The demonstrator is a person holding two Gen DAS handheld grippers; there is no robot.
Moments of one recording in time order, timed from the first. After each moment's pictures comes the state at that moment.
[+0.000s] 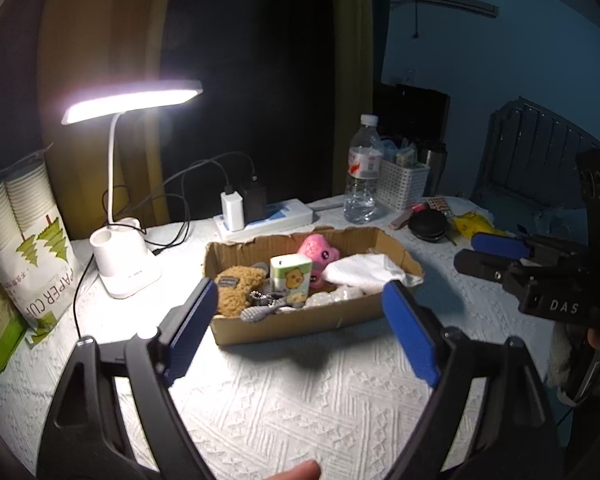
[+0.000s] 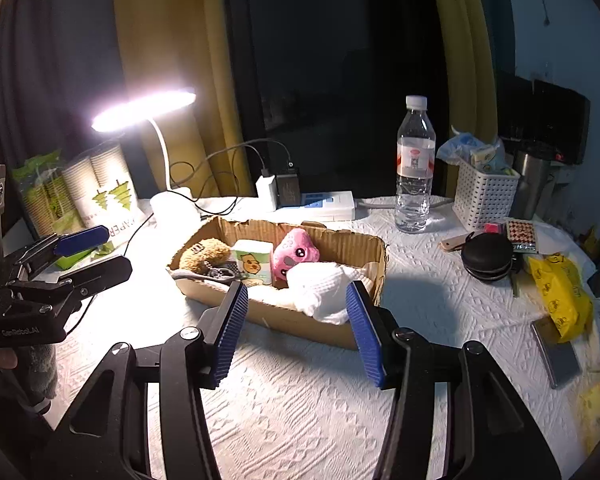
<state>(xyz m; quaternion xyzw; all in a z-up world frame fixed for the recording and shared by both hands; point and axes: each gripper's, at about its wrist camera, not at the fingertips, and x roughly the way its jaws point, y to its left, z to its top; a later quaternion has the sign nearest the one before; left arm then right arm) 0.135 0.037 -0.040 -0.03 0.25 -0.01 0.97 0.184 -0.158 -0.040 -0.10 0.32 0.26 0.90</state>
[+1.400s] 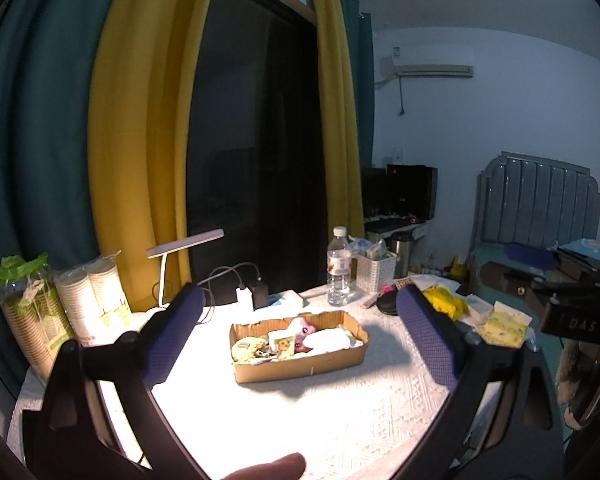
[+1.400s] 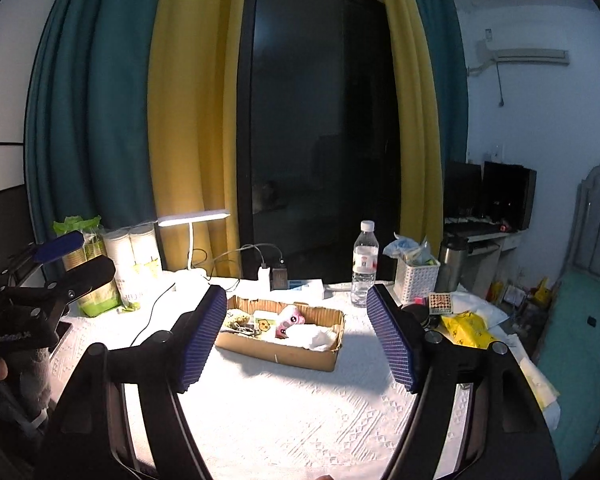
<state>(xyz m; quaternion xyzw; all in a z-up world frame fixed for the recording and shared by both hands) -0.024 -0.005 0.086 -0.01 0.09 0.01 1.00 0.018 -0.183 0.097 -0.10 0.17 0.21 0.96</state>
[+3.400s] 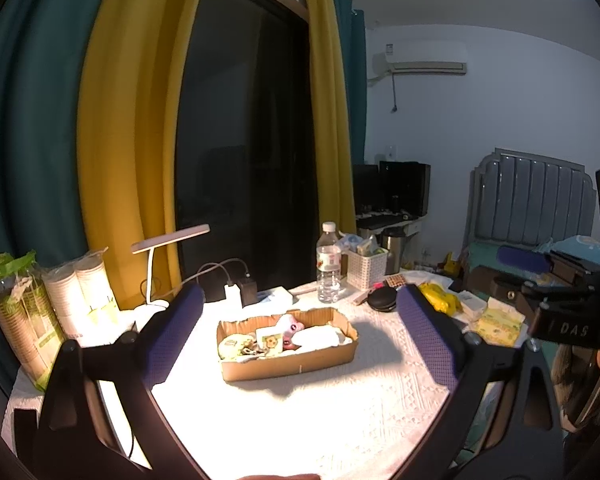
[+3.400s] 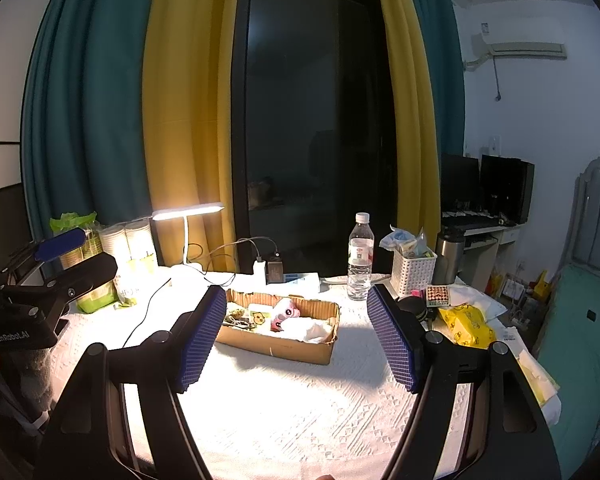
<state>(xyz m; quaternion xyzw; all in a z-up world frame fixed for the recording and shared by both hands) -0.020 -0.023 0.081 -0.01 0.10 0.00 0.99 0.024 -0.196 0.090 -0.09 0.18 0.21 0.96</state>
